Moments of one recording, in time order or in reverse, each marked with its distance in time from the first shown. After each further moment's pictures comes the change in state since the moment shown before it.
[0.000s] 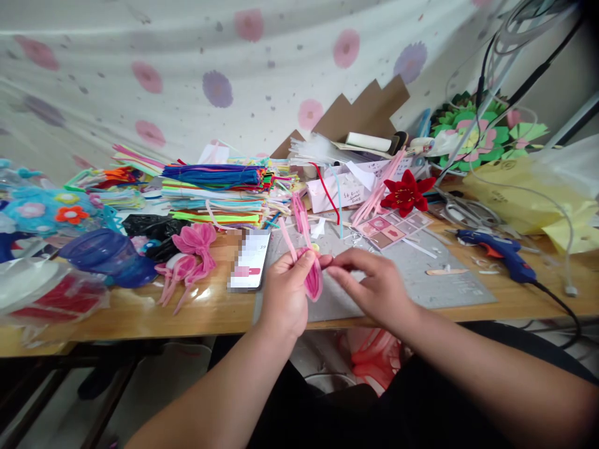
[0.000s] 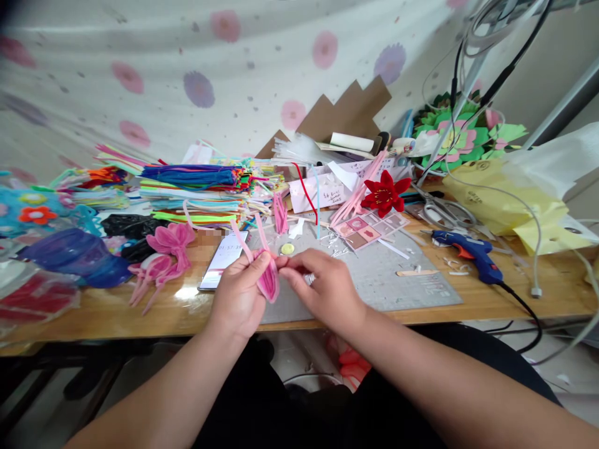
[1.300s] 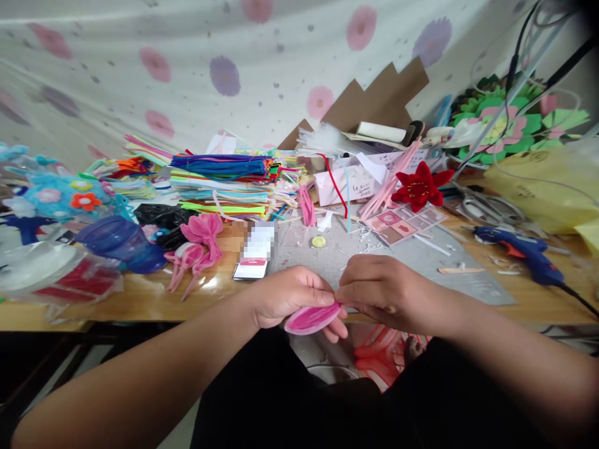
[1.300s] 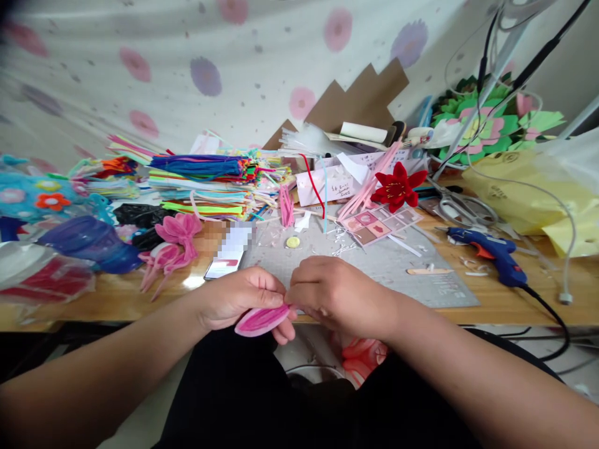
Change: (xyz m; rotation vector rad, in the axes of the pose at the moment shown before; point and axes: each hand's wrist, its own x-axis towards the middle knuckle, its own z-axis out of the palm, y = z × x) left_hand 0.007 0.029 -0.035 0.357 -0.772 -0.774; right_hand 0.012 -0.009 -0.034 -0.123 -0.588 -0.504
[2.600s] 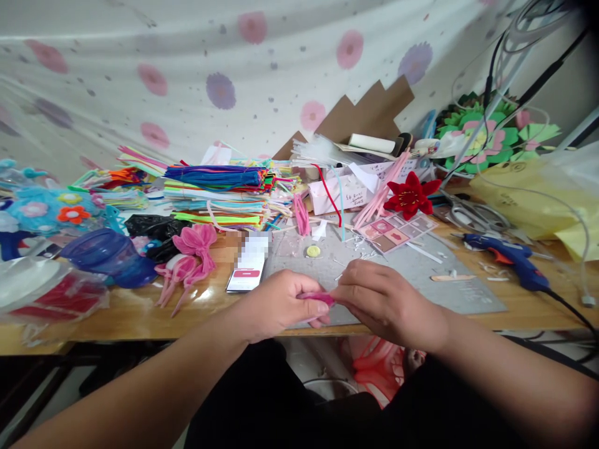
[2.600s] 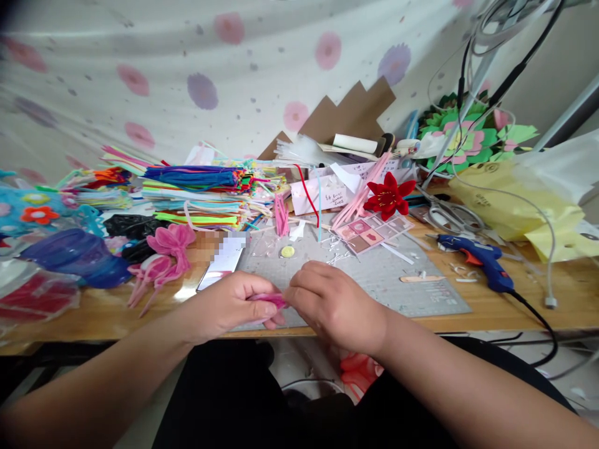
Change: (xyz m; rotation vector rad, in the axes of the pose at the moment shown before) left_hand -0.008 0.014 0.008 0.525 0.307 0.148; right_hand -0.008 0.004 0.012 -0.240 0.250 -0.023
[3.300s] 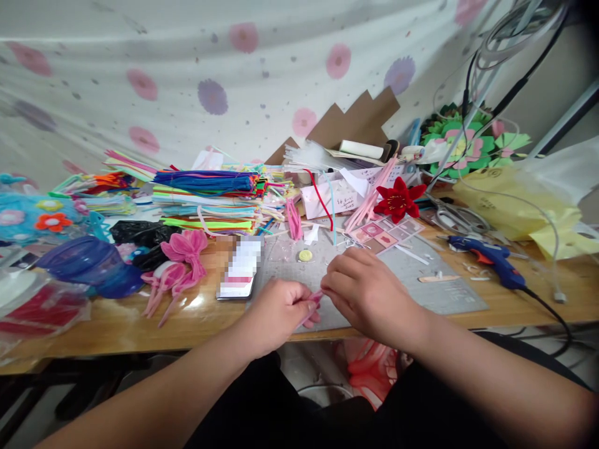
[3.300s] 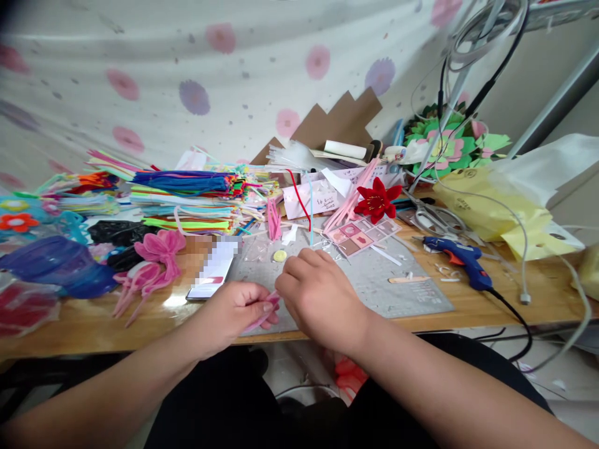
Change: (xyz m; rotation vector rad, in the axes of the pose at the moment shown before) left_hand 0.010 -0.013 0.017 0.035 0.253 0.000; right_hand 0.014 -0.008 -0.004 -0.259 -0.183 0.295
